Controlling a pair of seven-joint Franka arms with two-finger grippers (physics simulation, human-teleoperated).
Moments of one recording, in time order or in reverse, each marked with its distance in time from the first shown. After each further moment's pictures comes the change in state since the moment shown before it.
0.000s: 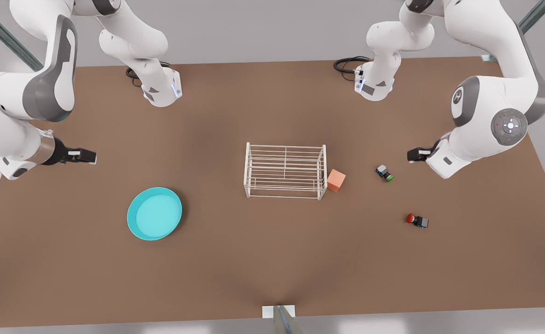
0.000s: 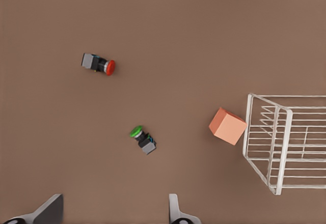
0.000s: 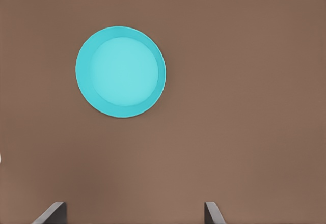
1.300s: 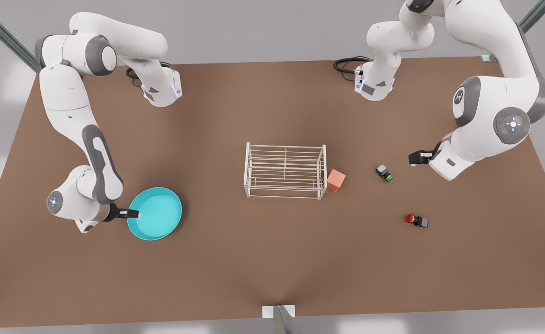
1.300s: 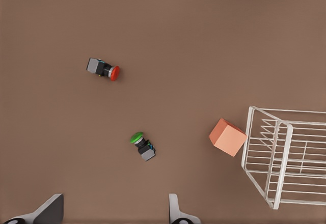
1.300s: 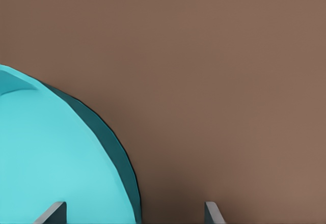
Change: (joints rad) left arm 0.004 0.000 0.000 0.000 0.001 0.025 -0.046; right arm -0.115 0.511 0.031 -0.310 0.306 0.870 -0.291
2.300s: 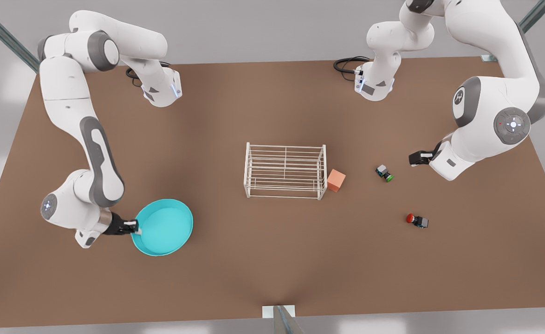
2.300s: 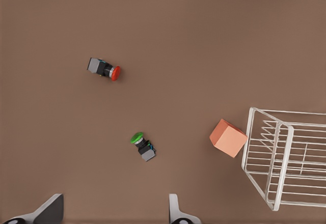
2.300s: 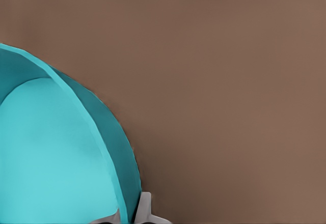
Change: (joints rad) left arm 0.000 0.001 0.000 0.000 0.002 0.001 -0.006; right arm -0.001 -0.016 0.136 0.198 0.051 -0.048 -0.111
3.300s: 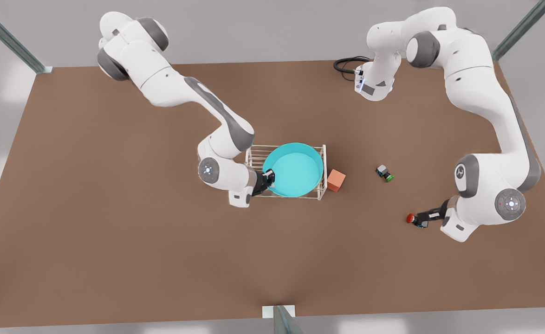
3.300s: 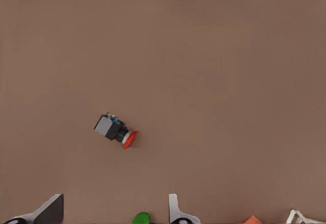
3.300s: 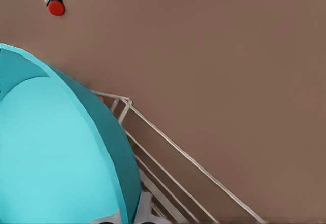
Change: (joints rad) left arm 0.062 0.509 0.063 0.343 0.017 0.193 -0.097; right arm 0.570 0.038 0.161 0.158 0.036 -0.018 0.287
